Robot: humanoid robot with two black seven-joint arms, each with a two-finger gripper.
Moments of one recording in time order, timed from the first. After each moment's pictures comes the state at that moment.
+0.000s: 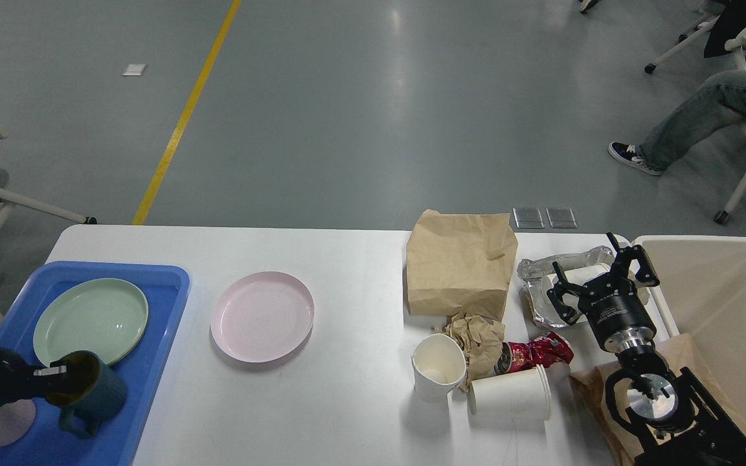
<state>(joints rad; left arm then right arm) -1.26 0.79 1.08 -1.04 0.47 -0.22 -0.20 0.24 -0.07 1.51 0.78 -0.51 0.41 0.16</state>
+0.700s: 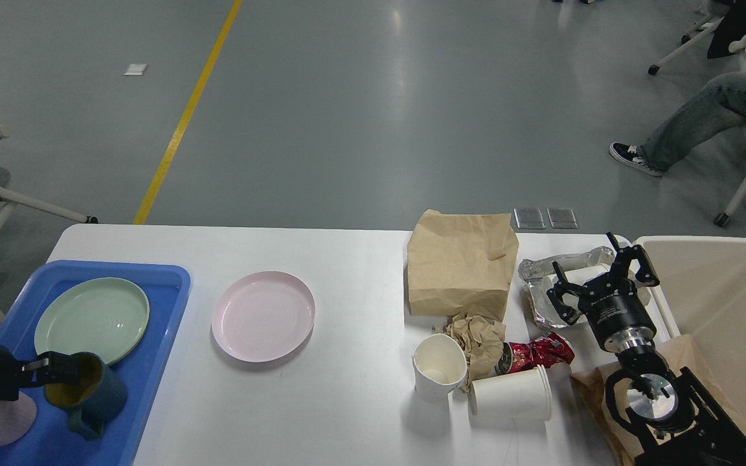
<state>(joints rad) -1.38 0.81 1.20 -1.11 0.44 -0.25 -0.21 0.24 -0.07 1.51 0.78 -0.51 0.41 0.16</state>
